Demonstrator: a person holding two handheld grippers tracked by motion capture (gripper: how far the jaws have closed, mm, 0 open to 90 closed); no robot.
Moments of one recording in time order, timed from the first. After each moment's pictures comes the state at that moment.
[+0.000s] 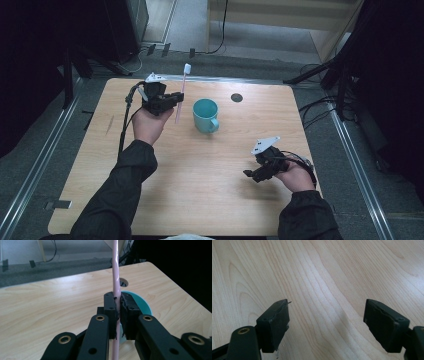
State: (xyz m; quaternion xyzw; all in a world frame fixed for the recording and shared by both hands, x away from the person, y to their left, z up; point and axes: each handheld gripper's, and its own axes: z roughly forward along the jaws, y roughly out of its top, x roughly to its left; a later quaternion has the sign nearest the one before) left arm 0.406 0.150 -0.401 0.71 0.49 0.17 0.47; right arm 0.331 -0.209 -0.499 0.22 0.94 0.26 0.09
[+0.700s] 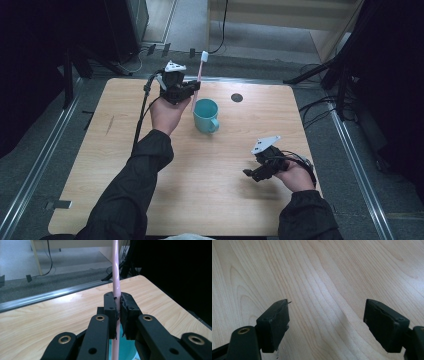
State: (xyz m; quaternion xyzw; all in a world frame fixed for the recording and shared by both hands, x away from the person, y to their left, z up) left arm 0.429 0.106 -0.381 0.71 0.47 0.19 0.49; right arm 0.332 -0.209 -0.498 0.22 0.93 0.27 0.09
